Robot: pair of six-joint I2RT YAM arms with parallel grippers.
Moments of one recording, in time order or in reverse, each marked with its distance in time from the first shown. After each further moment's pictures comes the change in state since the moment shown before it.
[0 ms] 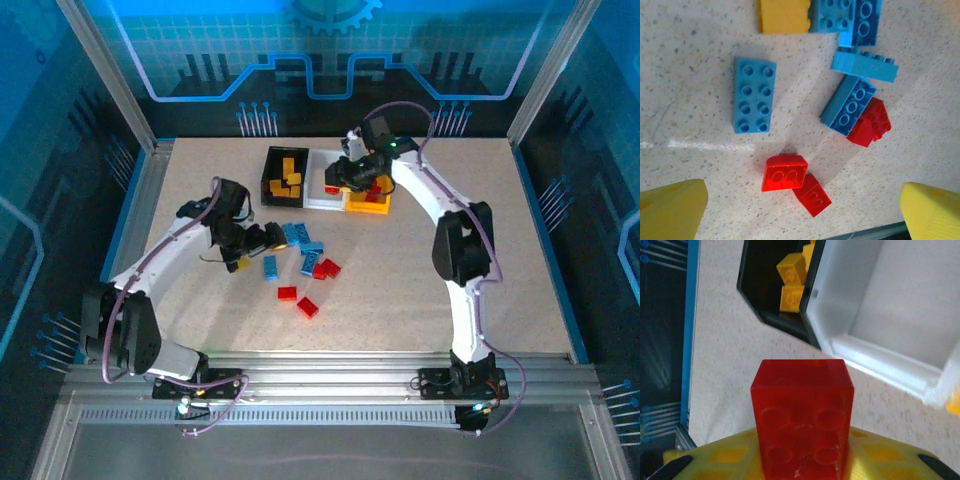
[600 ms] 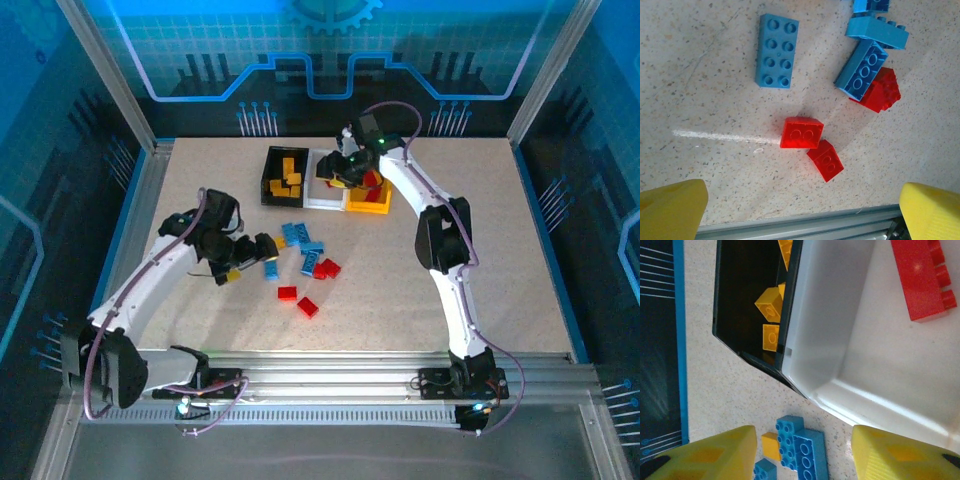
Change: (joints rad) left arm -0.003 -0.182 -0.058 -0.119 -0.020 -0.010; right arm 0.000 0.202 0.245 -0.044 0.026 0.062
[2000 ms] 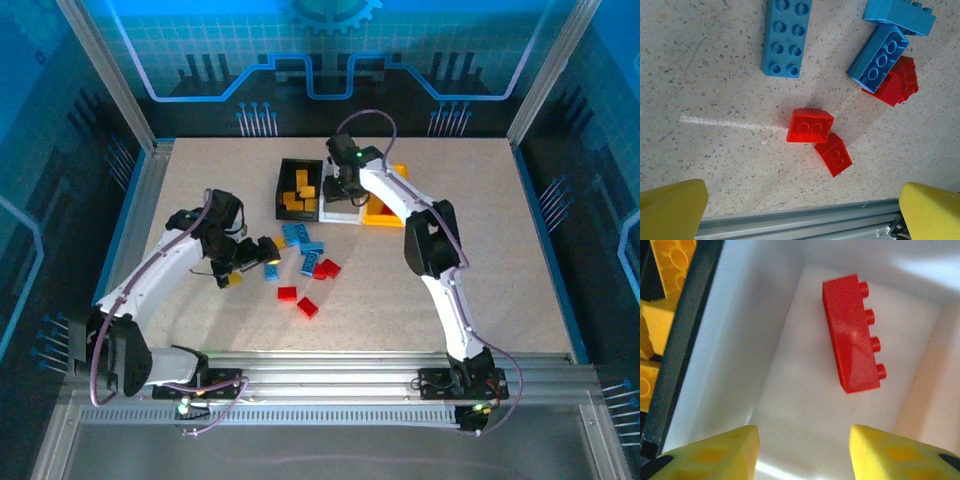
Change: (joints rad) left arm 0.000 0.072 0.010 -0.016 0.024 0.013; right arm 0.105 -0.017 -0.111 -0.080 0.557 -0.254
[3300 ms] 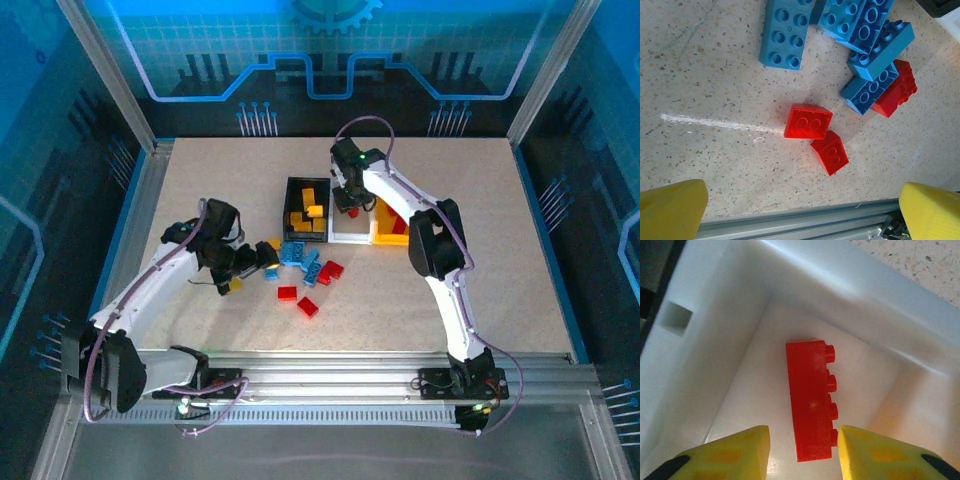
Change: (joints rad) left arm 0.000 -0.088 -0.095 0.059 0.021 -0.055; right arm -0.007 -0.020 -0.038 -0.089 0.085 -0.214
